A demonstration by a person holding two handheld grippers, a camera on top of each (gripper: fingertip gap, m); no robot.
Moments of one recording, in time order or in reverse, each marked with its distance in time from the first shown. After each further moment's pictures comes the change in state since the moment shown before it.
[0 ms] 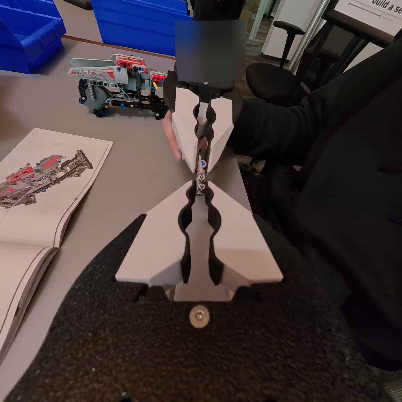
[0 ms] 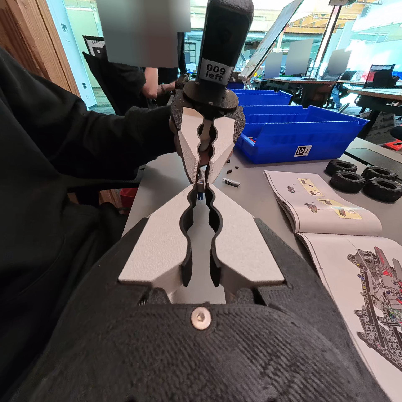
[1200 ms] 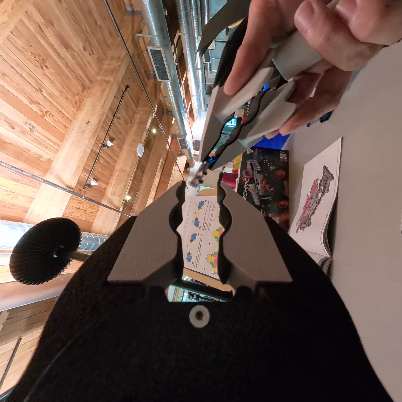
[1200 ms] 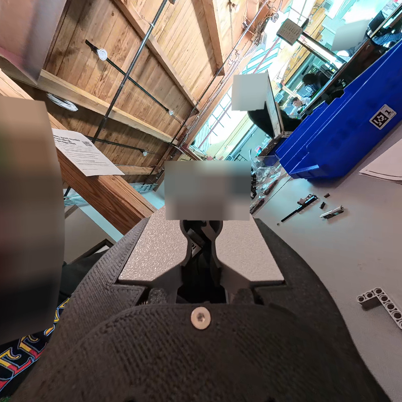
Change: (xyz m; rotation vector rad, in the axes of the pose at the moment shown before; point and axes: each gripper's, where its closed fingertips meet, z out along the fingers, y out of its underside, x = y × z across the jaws) left arm 0.000 -0.087 -0.031 -0.091 -1.175 1.453; right arm 0.015 -0.079 -0.024 0.534 -0.157 0.966
